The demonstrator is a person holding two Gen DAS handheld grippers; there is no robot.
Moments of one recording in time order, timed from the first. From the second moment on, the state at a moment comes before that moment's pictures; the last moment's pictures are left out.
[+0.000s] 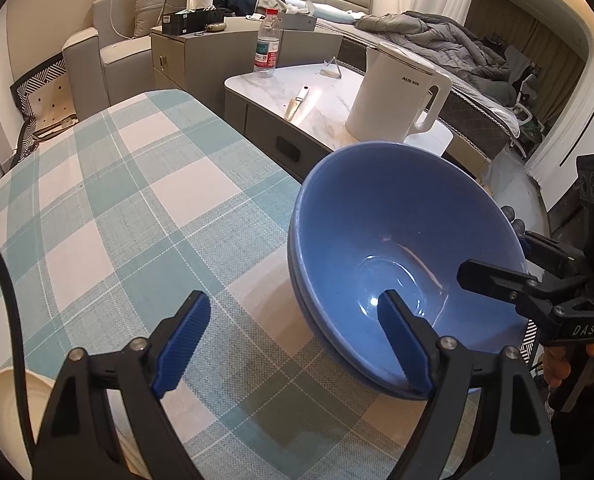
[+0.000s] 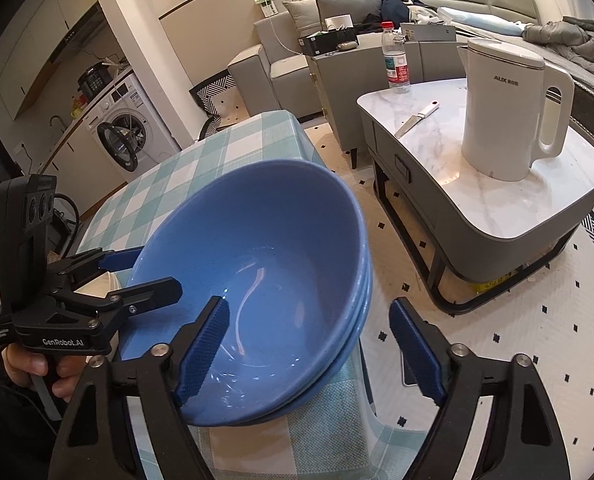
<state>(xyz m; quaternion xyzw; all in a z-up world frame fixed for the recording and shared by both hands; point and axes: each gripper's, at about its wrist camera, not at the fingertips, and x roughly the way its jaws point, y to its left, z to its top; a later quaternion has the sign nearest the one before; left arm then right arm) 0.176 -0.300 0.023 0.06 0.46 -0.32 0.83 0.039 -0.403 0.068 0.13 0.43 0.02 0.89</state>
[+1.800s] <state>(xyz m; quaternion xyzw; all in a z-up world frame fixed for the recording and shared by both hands) 0.148 -0.288 0.053 0.06 0.44 -0.34 0.83 0.032 -0.378 0.089 0.11 0.42 0.03 0.90</state>
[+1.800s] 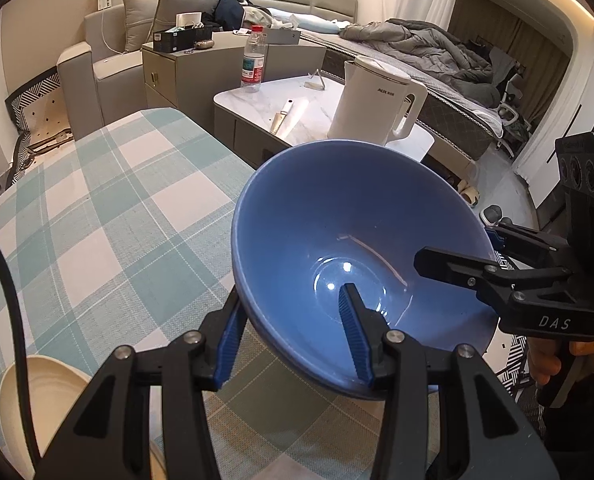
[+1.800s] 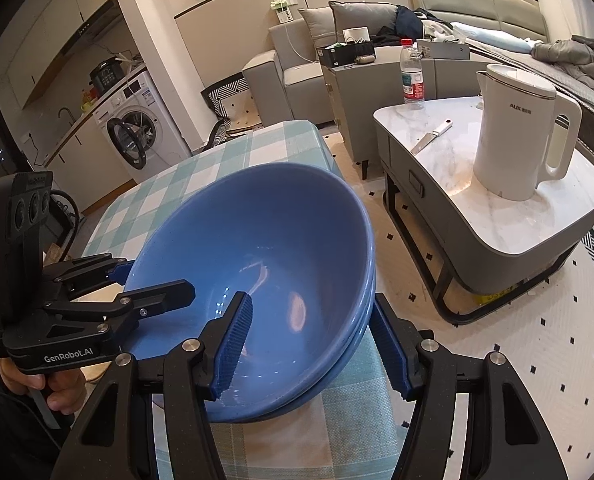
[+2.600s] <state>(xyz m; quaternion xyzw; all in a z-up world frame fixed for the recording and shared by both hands) 0.145 -0.236 0.075 0.03 0.42 -0.31 0.86 0.042 -0.336 0.109 0.09 0.41 0.08 0.90</state>
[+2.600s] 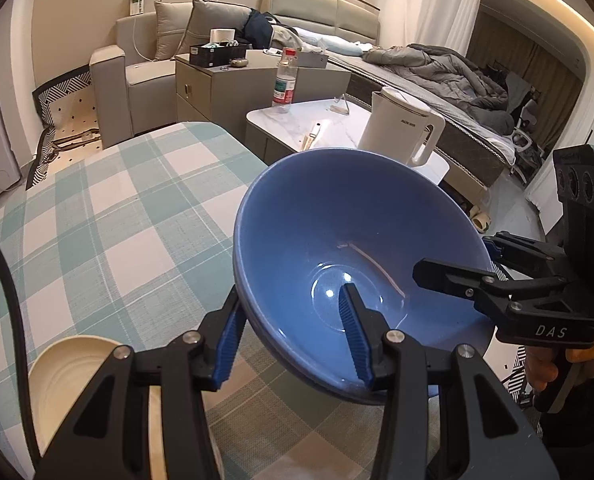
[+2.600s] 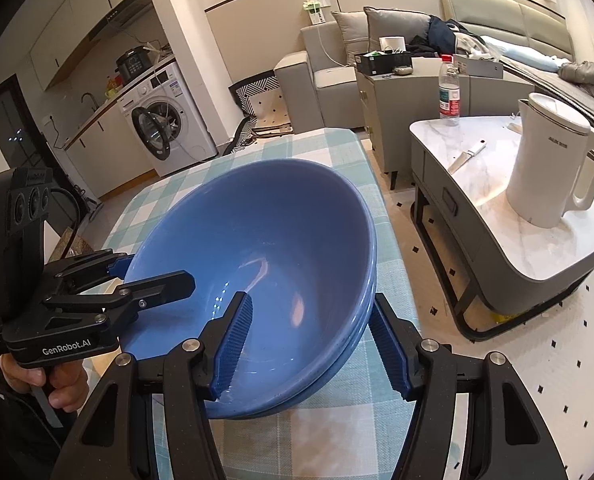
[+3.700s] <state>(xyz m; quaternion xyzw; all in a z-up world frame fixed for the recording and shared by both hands) 0.132 -0.147 0.089 -0.02 0.39 -0.24 0.89 0.050 -0.255 0.125 0.04 0.41 0.15 0.90</state>
